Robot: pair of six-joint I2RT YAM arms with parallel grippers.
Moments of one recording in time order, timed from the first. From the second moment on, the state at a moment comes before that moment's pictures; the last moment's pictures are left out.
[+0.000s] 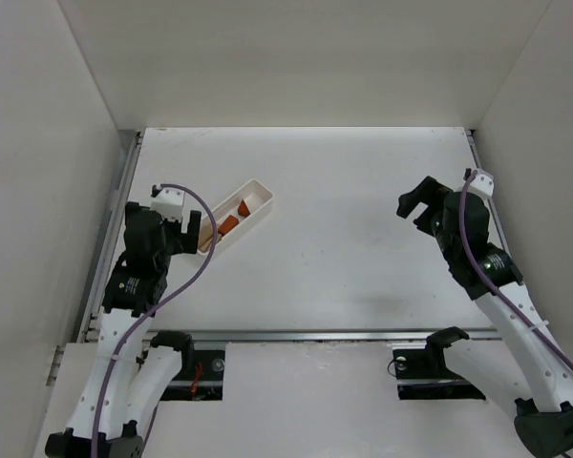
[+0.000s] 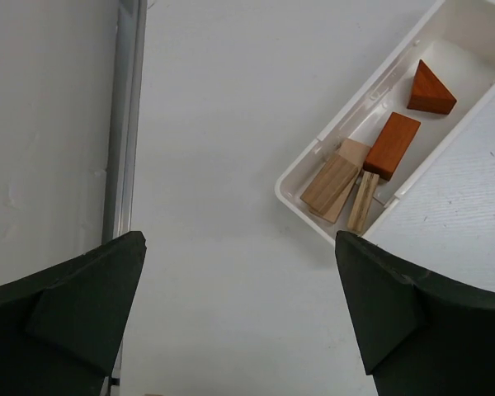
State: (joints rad) left arm -0.15 0.67 0.79 -0.55 -0.23 0.19; right arm 0.33 0.81 0.90 -0.46 0.37 0.61
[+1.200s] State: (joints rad) left arm -0.10 1.72 1.33 -0.82 -0.02 0.34; right arm 0.35 0.88 0.96 -0.37 0.15 0.61
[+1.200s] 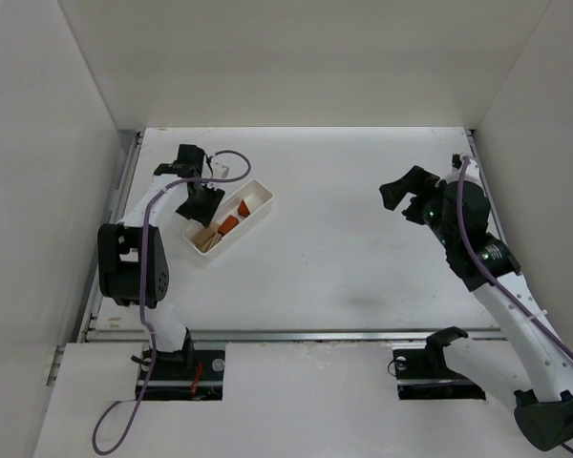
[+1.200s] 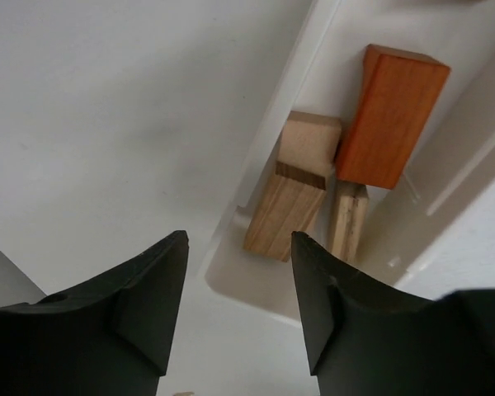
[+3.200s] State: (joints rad) left arm -0.65 1.51 0.39 0.91 -0.74 1.60; right arm 0.38 0.84 0.89 -0.34 0.17 0.66
